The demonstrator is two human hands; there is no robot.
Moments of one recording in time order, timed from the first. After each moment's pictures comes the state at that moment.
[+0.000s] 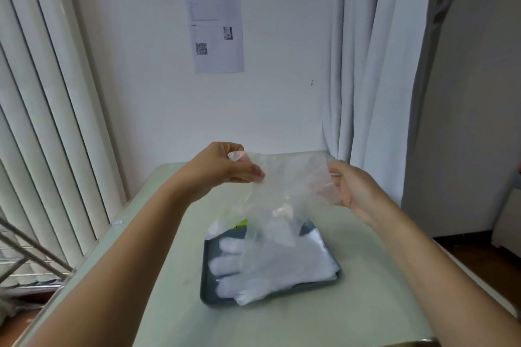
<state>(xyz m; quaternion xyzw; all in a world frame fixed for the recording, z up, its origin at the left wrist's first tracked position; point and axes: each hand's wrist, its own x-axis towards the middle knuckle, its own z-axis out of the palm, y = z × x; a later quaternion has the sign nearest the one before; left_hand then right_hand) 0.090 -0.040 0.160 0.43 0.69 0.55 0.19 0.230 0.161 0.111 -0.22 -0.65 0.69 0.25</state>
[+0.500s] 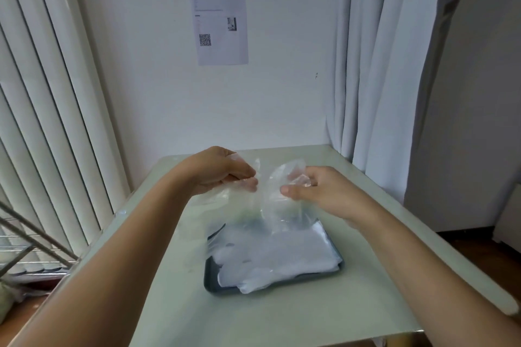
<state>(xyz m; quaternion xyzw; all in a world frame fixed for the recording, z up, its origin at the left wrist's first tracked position) 0.073 -0.045 0.148 0.36 0.76 0.48 0.25 0.225 0.118 0.107 -0.14 -0.85 0.48 0.18</state>
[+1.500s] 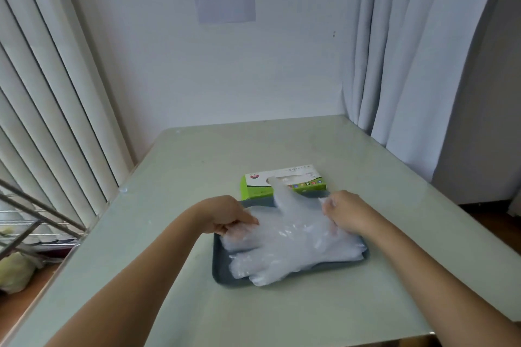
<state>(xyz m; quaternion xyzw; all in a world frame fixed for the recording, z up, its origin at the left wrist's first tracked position) 0.015 -0.026 0.012 0.21 0.83 0.33 0.39 0.177 0.172 0.000 -0.32 -0.91 0.25 0.03</state>
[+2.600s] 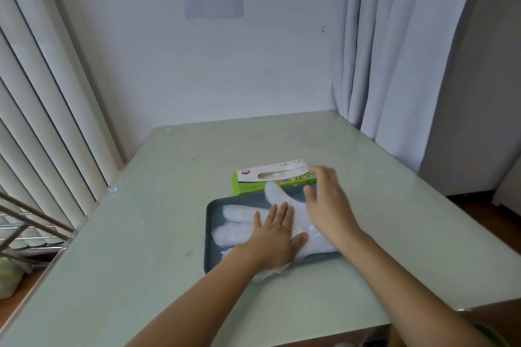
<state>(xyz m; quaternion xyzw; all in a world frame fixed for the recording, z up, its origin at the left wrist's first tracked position) 0.095 0.031 -0.054 0.50 0.86 0.04 0.13 0.172 0.139 -0.013 -0.27 -0.87 0.27 0.32</state>
